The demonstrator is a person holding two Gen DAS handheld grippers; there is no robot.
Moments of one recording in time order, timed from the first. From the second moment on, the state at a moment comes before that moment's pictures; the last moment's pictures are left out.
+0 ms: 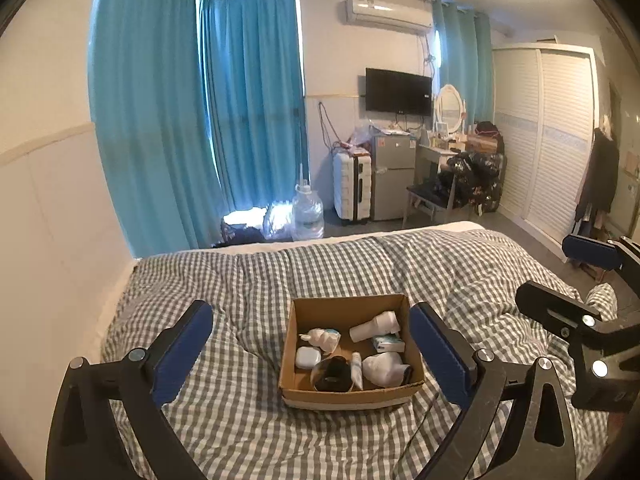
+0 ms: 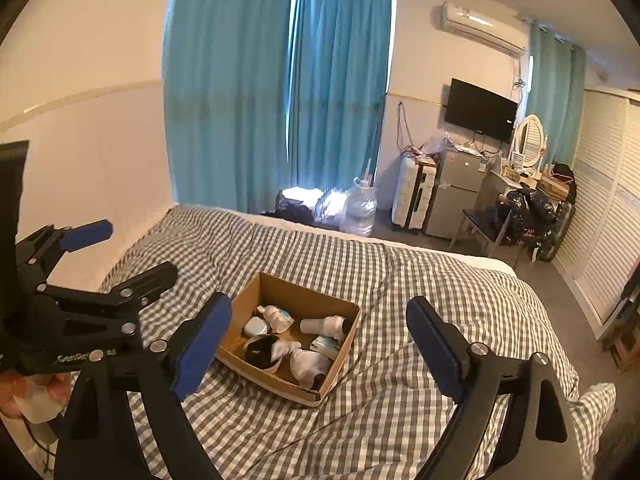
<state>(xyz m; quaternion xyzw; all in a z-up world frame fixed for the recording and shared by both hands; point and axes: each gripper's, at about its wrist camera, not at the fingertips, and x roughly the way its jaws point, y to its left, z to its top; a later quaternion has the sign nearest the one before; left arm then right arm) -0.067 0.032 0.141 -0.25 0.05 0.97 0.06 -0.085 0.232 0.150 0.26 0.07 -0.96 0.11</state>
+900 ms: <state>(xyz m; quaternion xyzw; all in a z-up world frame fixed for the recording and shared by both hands) -0.001 0.022 0.034 -0.24 0.04 0.97 0.00 -0.048 0.256 0.037 0.22 0.03 -0.97 0.08</state>
